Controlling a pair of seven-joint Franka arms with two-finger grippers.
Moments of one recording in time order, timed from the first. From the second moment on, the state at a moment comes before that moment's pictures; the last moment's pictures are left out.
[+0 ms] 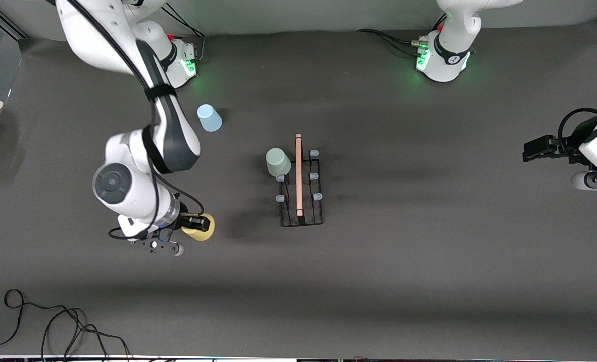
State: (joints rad) left arm 0.07 0.16 -0.10 -1.45 0.02 1.47 0.03; right arm 0.59 0.51 -0.34 -1.53 0.24 2.03 0.41
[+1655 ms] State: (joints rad) left arm 0.07 0.16 -0.10 -1.46 0.02 1.47 0.03; right arm 0.88 0.65 -0.33 -1.44 0.27 2.14 0.96
